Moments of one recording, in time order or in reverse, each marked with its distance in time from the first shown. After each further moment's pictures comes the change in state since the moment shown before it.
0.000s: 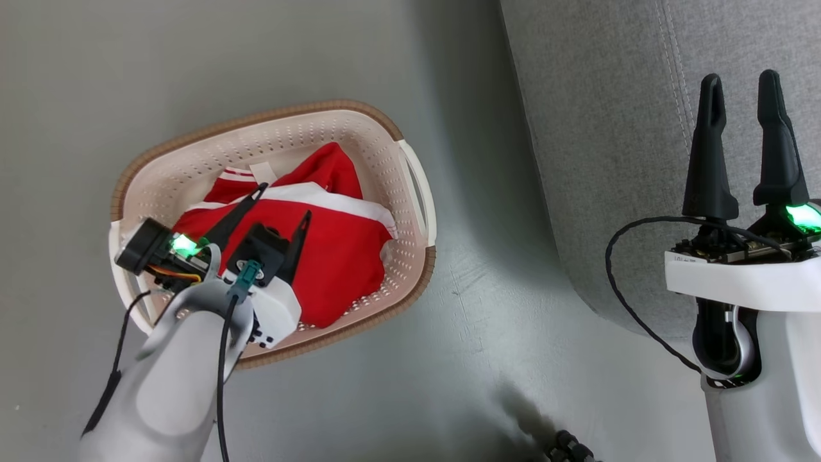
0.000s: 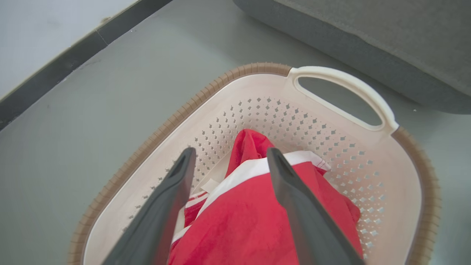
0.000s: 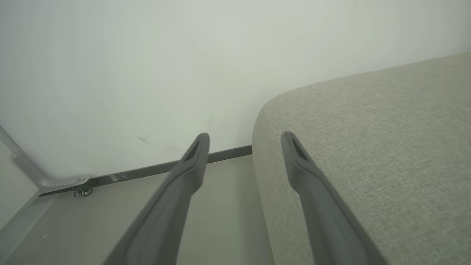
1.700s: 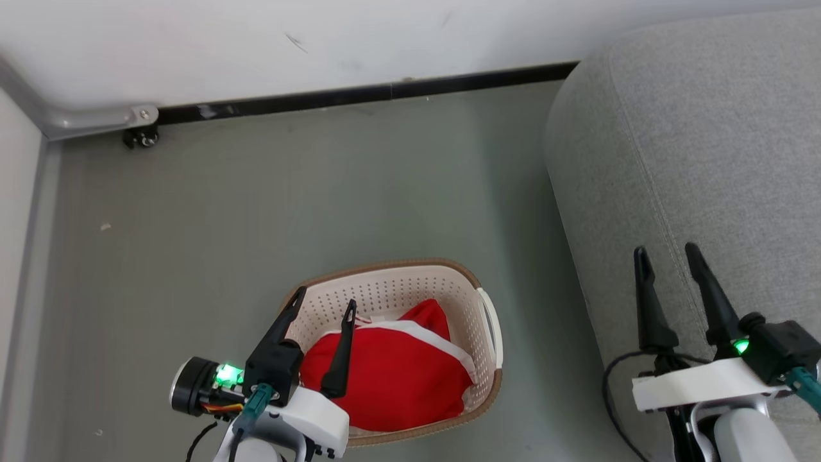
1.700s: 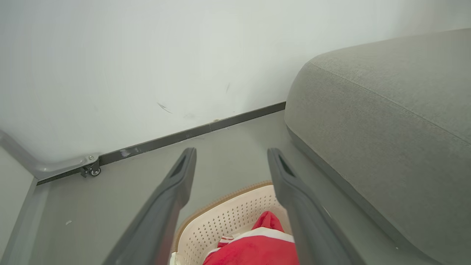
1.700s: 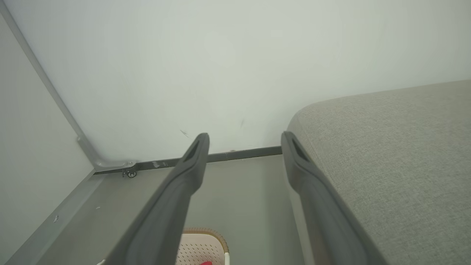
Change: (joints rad) left arm 0.413 -0.144 0.090 -0.320 -0.183 0.083 -0.020; right arm 0.240 0.000 -0.005 0.229 -0.156 0.000 0.001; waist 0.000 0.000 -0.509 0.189
